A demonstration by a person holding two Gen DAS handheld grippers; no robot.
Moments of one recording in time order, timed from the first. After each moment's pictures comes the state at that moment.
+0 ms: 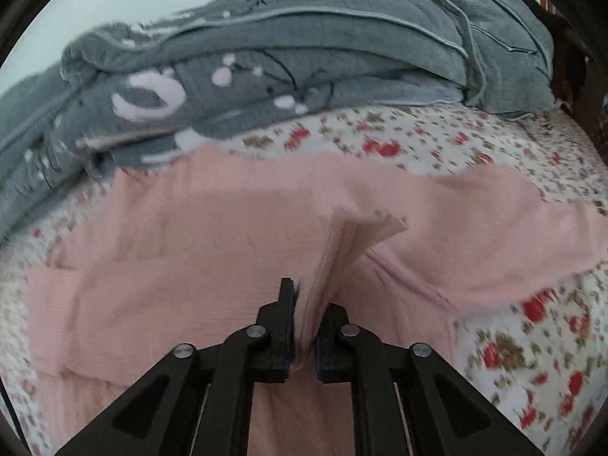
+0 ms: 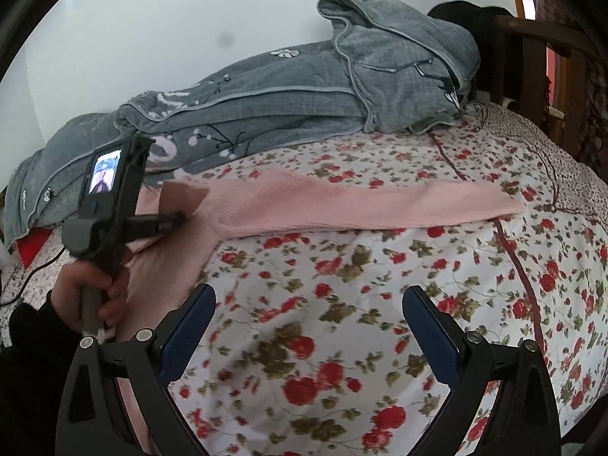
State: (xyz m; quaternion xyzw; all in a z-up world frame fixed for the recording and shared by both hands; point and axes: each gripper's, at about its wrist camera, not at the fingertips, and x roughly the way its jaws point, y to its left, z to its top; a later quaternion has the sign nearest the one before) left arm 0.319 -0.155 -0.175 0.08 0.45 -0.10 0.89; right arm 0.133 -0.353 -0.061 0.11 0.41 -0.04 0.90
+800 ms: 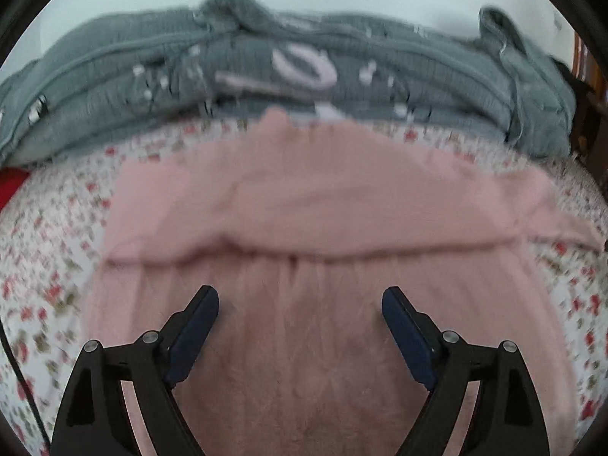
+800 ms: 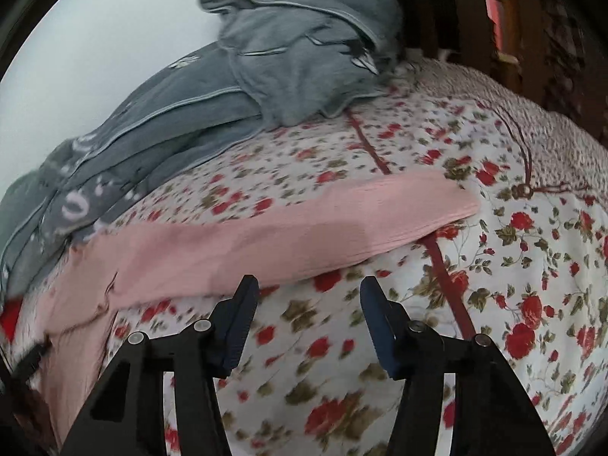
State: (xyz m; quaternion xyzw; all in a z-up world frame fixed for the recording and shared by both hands) left arm 0.260 -0.011 -0.192 0.01 0.41 -0.03 0.91; right arm 0.194 -0.473 -0.100 0.19 0.43 -0.14 0.87
